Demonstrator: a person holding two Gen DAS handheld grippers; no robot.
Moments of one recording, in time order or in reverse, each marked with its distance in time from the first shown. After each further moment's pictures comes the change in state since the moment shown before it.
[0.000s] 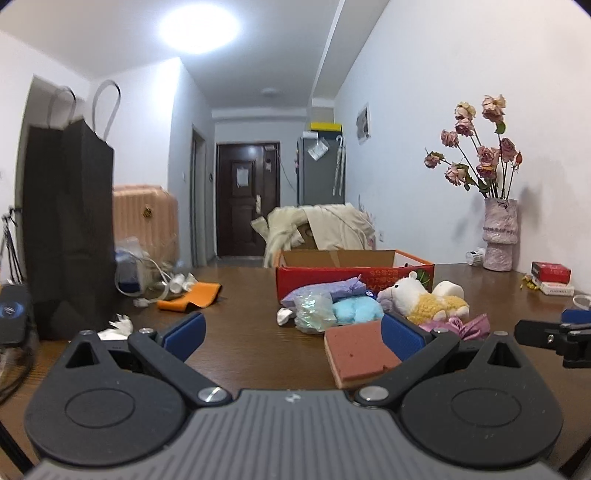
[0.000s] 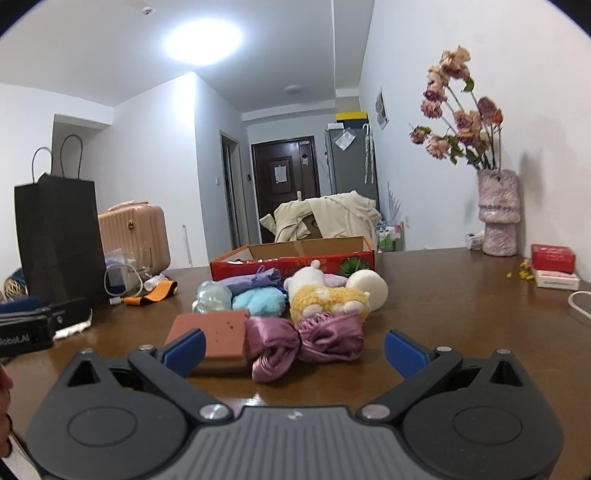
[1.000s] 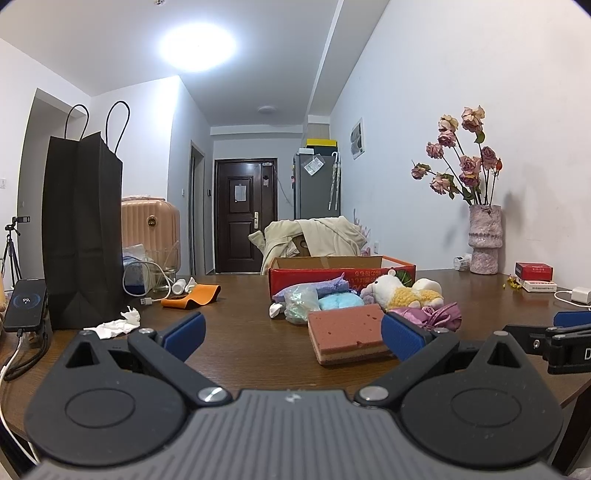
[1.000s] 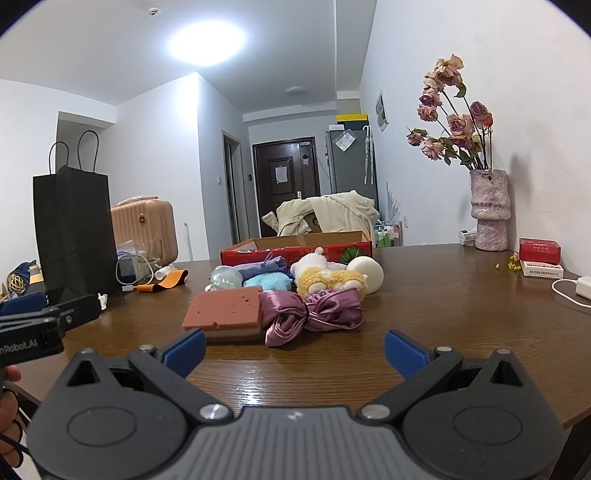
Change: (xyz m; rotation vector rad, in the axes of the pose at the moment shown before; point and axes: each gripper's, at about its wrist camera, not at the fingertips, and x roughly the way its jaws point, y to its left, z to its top) left arm -0.067 -0.018 -0.032 0.021 -0.073 0.002; right arm -0.054 0.012 -0.029 -0.024 -0.007 -0.012
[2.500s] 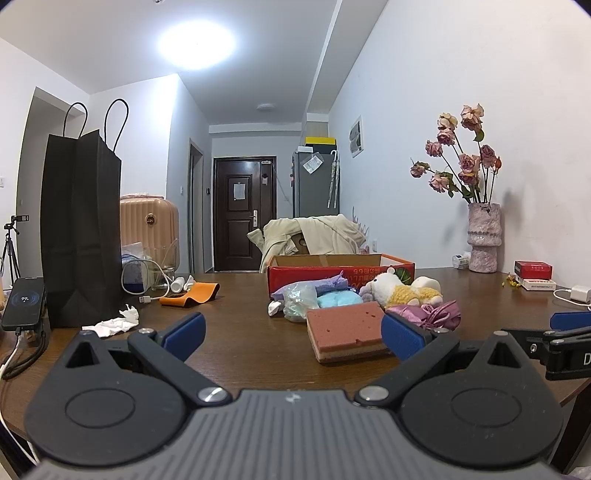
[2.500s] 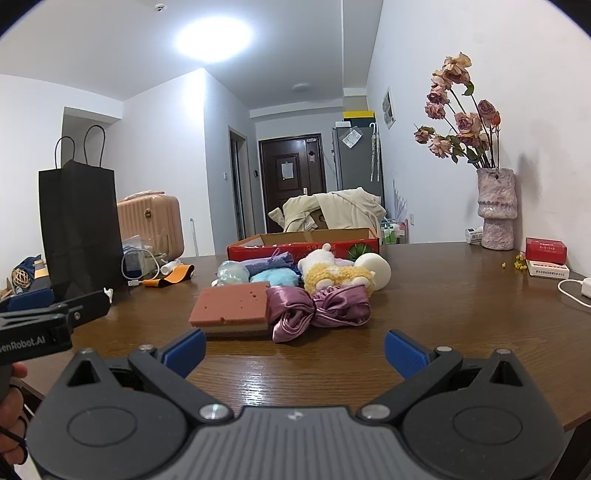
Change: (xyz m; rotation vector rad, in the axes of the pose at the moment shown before) left arm 0.002 -0.004 -0.001 0.003 0.003 0.002; right arm 0.002 0.003 -0.001 -0.011 0.013 0.016
